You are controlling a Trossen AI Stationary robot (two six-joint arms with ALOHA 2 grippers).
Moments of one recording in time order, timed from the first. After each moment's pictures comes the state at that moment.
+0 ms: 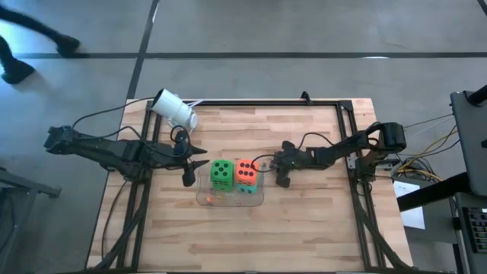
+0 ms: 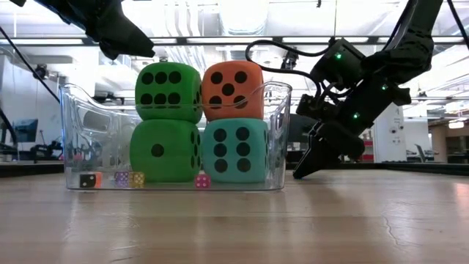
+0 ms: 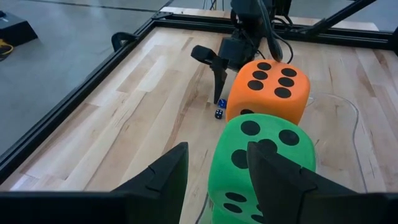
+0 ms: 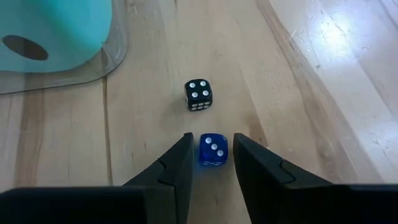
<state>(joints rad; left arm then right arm) -0.18 0.86 0.65 -0.30 -0.40 -0.19 -0.08 1.68 0.52 0.36 0.13 0.08</state>
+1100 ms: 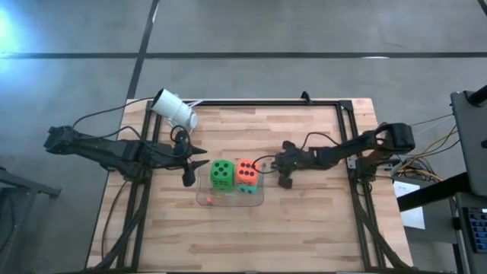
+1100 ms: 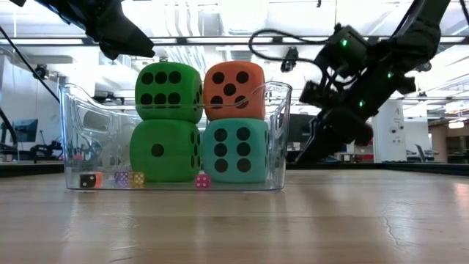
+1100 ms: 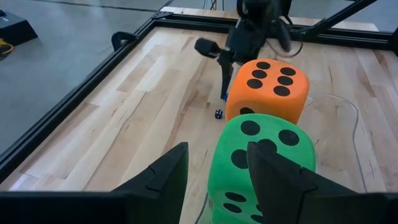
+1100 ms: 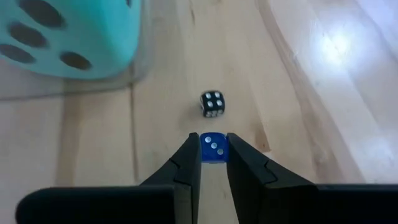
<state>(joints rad) -0.18 0.86 0.65 -0.30 -0.40 -0.19 -0.06 1.59 0.52 0.30 0.13 0.05</state>
